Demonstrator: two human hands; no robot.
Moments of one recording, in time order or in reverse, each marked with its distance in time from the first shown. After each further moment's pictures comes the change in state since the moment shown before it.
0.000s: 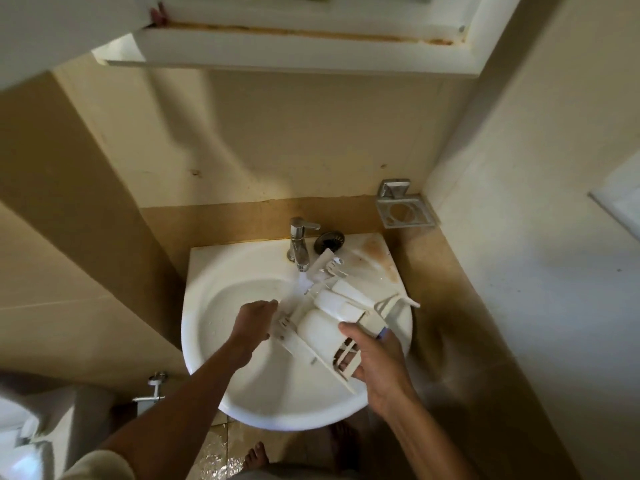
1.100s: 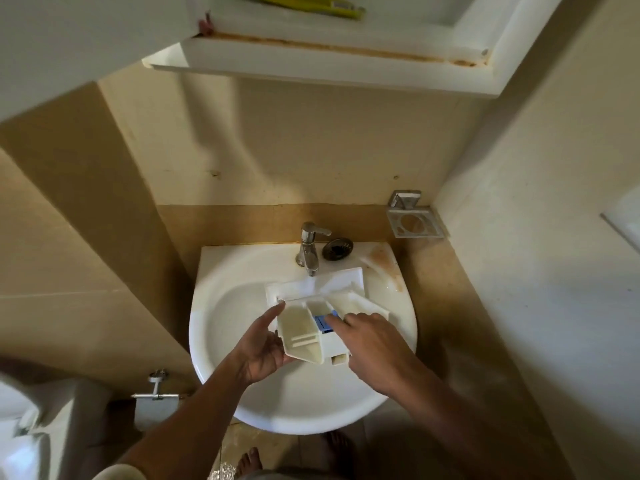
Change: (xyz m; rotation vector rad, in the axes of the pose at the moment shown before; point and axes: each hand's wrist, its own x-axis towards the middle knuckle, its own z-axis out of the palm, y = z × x) left_hand -0.010 -0.019 -0.007 -0.786 -0.513 -0.418; right_hand 0.006 -0.035 0.009 -1.835 -0.331 -1.082
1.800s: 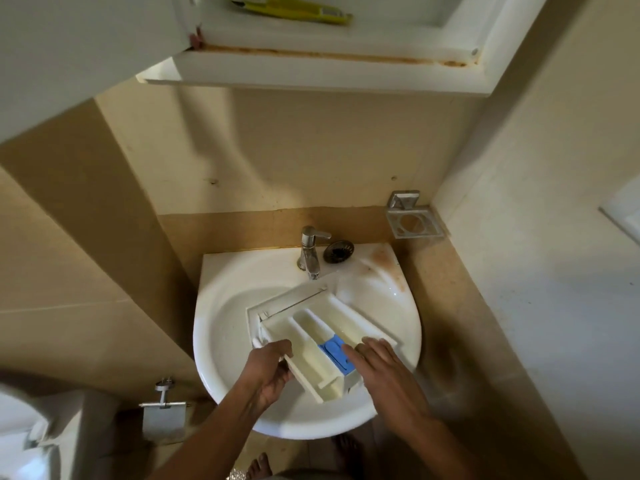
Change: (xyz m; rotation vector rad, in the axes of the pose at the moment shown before) left_hand -0.030 -0.029 0.023 0.020 0.356 0.220; right_hand -0.037 0.015 0.094 0.115 0.005 0.108
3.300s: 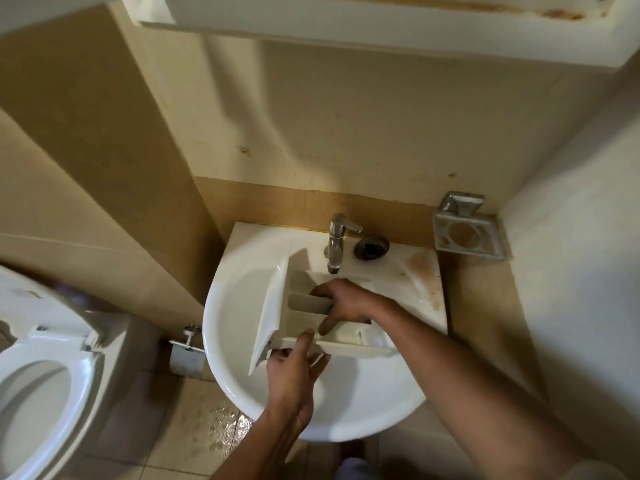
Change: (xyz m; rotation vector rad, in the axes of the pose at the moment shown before) left_hand -0.029 -0.052 0.074 -0.263 0.303 0.315; right_hand 0.193 0.022 -0.032 0.559 -0.553 -0.175
